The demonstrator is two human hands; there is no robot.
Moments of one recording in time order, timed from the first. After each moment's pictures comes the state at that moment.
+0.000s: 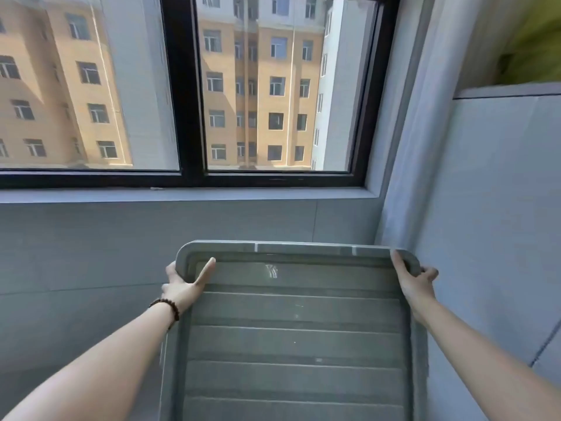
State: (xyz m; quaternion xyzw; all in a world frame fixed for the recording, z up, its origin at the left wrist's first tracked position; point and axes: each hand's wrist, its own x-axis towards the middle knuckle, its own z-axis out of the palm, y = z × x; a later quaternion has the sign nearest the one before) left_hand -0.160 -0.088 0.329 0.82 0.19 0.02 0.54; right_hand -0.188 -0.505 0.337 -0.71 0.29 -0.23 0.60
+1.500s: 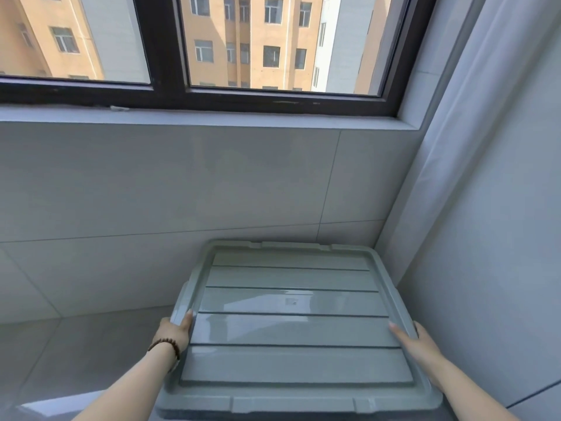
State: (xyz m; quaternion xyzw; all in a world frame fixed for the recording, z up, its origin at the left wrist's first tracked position) left_hand -0.120 -0.065 0.096 0.83 0.30 -0.10 0.45; right_hand -0.199 -0.516 0.108 -0.78 0.32 0.03 0.54
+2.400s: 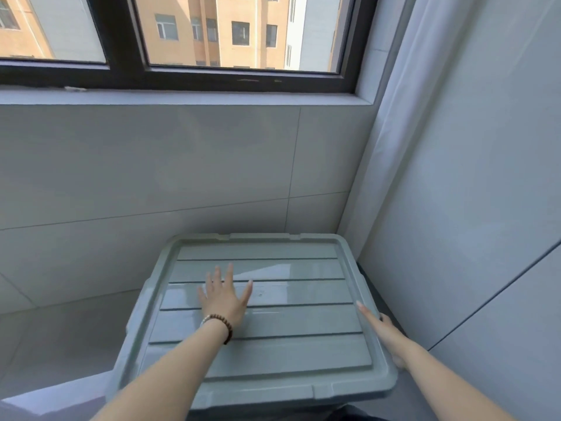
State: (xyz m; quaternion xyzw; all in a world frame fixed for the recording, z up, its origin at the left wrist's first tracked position) left_hand -0.167 -0.189 0.126 0.98 0.02 -0.09 0.19; right_hand -0.275 -0.494 0.124 -0.71 0.38 0.16 0.58
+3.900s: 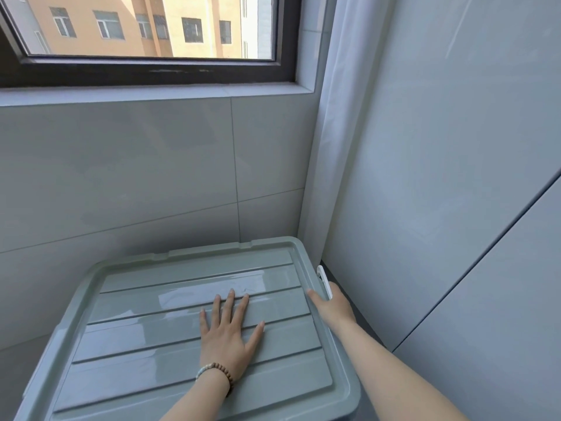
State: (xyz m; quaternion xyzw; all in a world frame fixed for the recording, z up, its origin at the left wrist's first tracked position) left_hand -0.186 -0.291 0.075 0.98 -0.15 -0.02 0.14; right_hand -0.210 -0.518 0.097 -0.80 0.34 0.02 0.49
